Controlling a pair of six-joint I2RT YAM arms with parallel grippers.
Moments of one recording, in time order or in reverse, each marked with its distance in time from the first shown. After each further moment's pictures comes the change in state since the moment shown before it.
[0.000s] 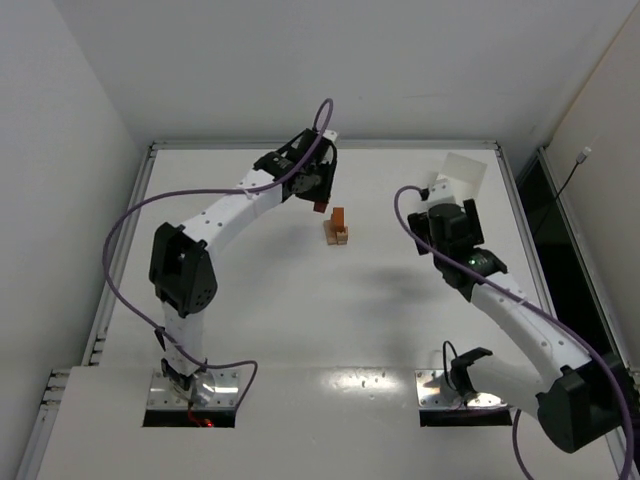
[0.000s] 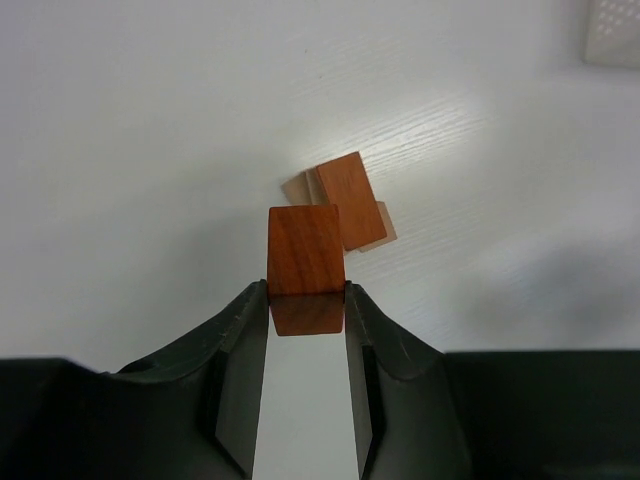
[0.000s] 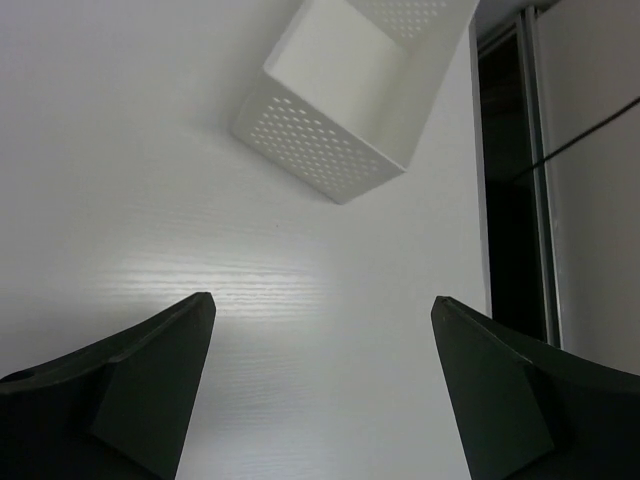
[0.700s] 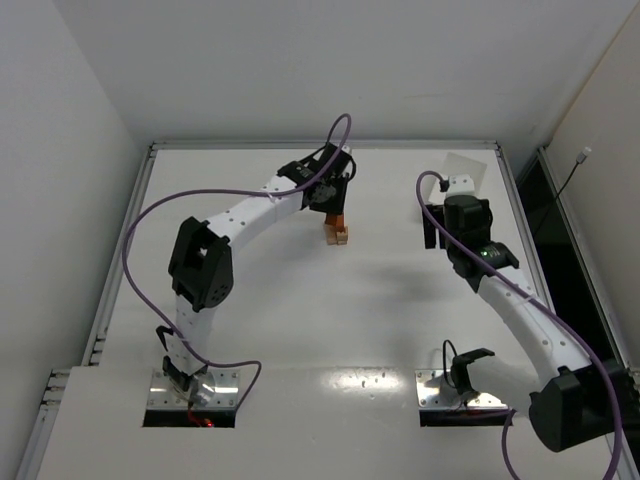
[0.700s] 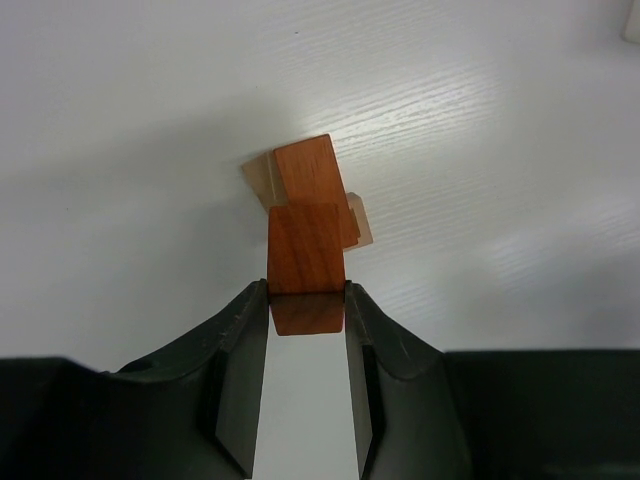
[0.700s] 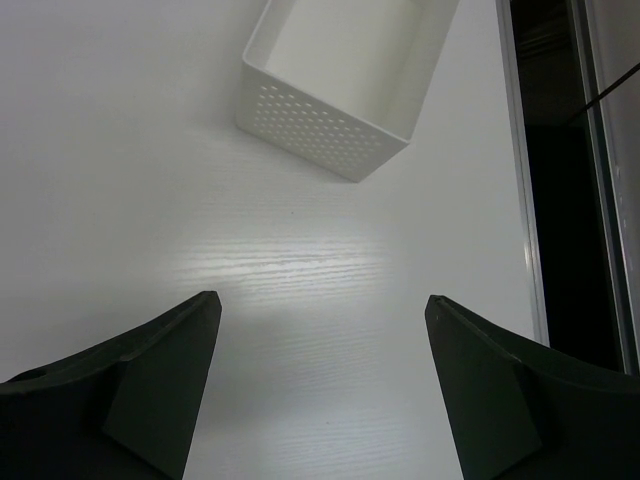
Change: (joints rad) left arm -0.064 0.134 0.034 -0.018 -0.062 -0.139; right arm -0.161 0.014 0.089 -0.125 -0.135 0.177
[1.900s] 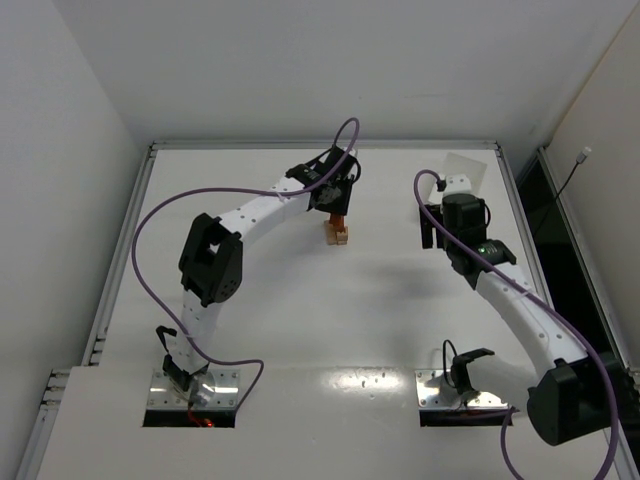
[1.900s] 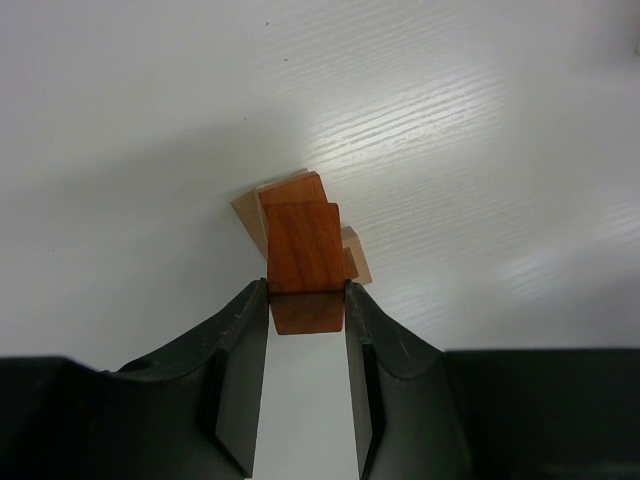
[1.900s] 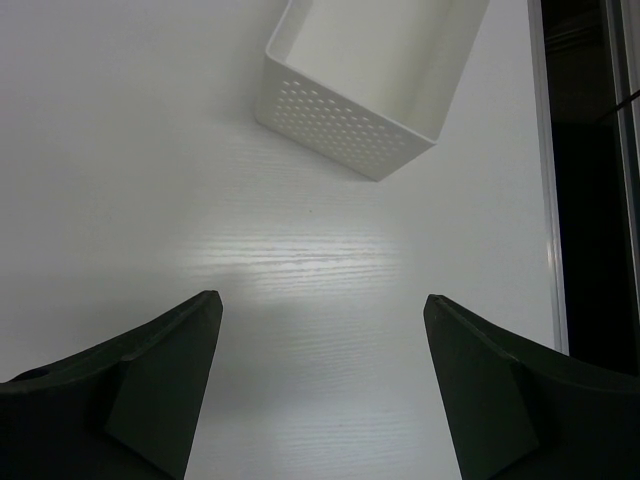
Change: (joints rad) left arm -0.004 0.083 0.028 0.063 -0.011 0.034; right arm -0.008 0.030 0.002 0.010 -0.048 0.006
